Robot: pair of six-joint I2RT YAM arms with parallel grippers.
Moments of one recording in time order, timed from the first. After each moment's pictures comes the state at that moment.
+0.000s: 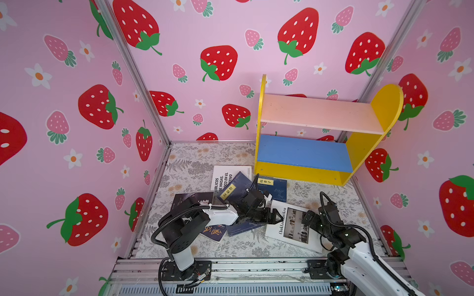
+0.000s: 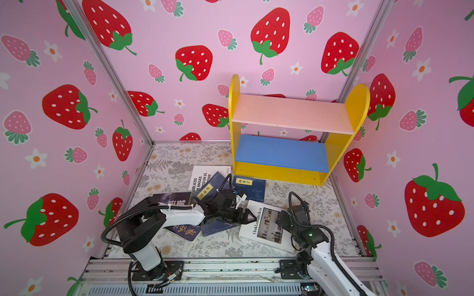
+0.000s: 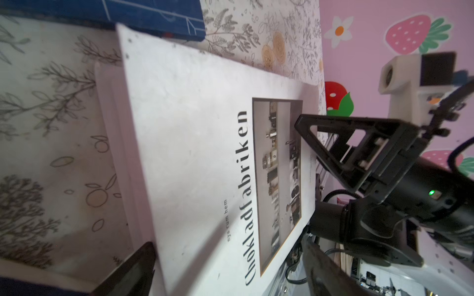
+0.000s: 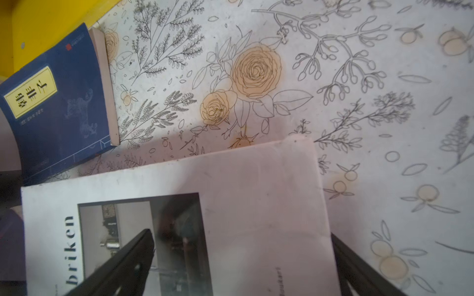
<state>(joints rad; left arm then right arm) -0.90 1.74 0.82 0.20 0.49 -0.83 0.46 0.64 0.27 -0.55 0.12 0.82</state>
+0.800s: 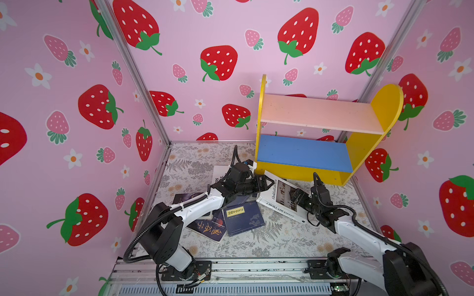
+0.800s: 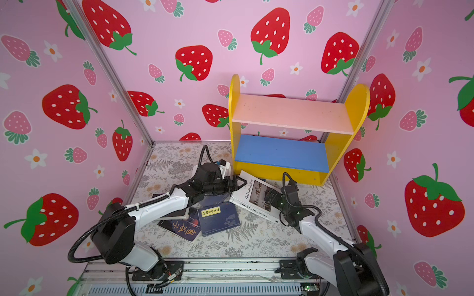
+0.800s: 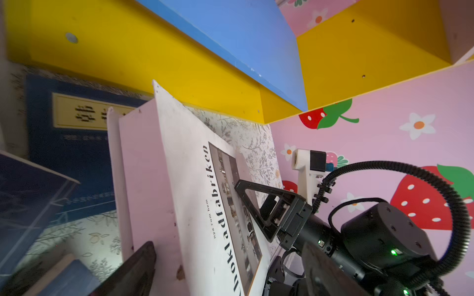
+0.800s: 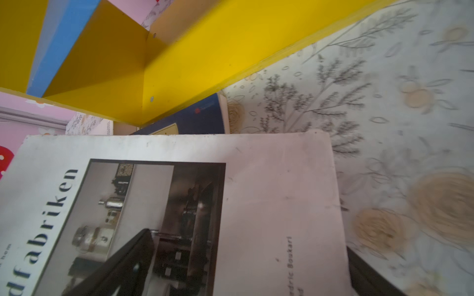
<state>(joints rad) -0.67 1.54 1.02 0.00 0.39 -0.84 0.49 1.17 0.45 0.05 -0.03 0.81</state>
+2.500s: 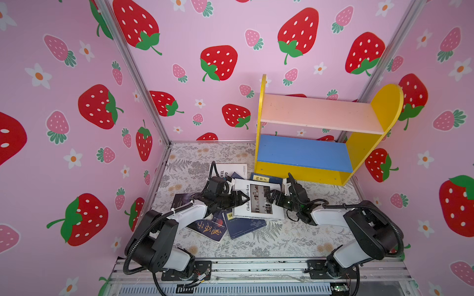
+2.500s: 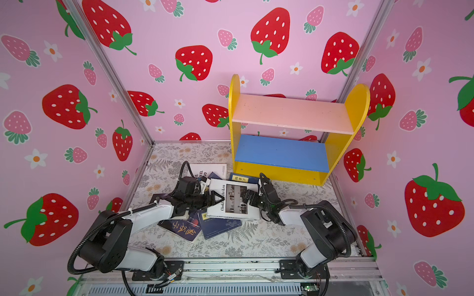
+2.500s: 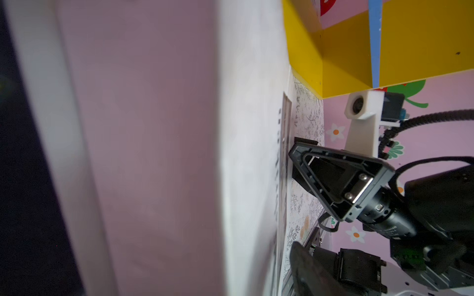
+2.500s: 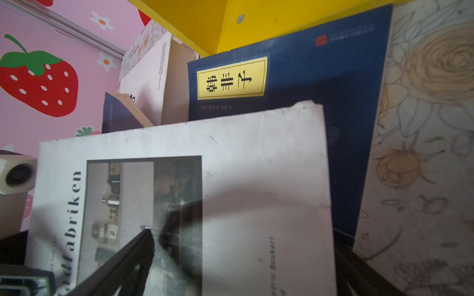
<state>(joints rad) -0.43 1.44 0.65 0.03 0.59 -0.68 0.67 1.55 0.50 0.47 -0.16 0.80</state>
